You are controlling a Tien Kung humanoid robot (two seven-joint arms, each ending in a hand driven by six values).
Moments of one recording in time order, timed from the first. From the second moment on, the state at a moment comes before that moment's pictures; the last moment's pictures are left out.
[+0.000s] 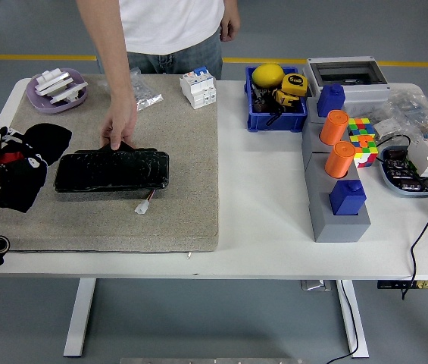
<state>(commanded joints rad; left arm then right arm) -0.25 0.45 -1.13 -1.26 1.67 0.46 0.31 0.18 -0.38 0.19 0.28 0.02 0.03 -0.18</state>
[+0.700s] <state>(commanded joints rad) -0.28 0.40 -1.03 -1.22 1.67 0.49 0.30 0.18 -0.38 0.19 0.28 0.02 0.03 -0.18</state>
